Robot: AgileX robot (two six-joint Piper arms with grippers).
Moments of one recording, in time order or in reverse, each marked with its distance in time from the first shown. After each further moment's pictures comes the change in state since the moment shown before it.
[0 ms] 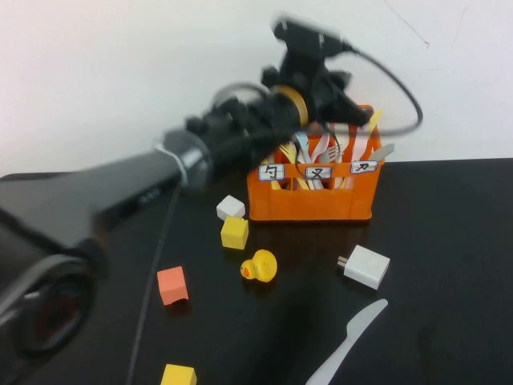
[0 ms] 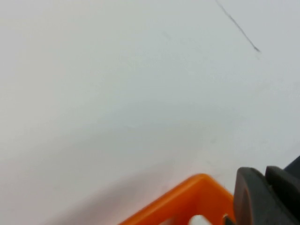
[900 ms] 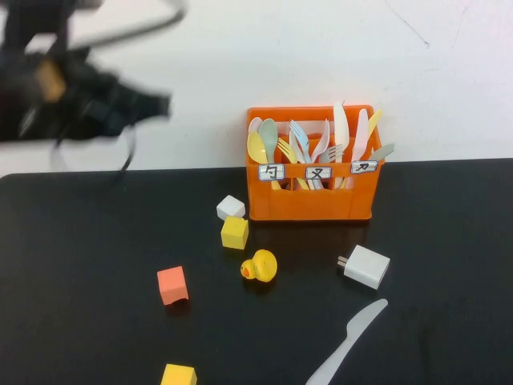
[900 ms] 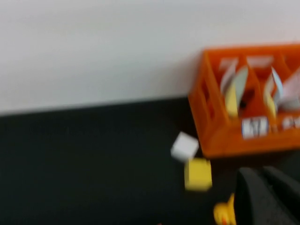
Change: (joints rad) right arm 0.000 0.013 0.000 0.170 -0.076 0.079; left arm 0.162 -0.854 0.491 -0.228 0.814 -0.002
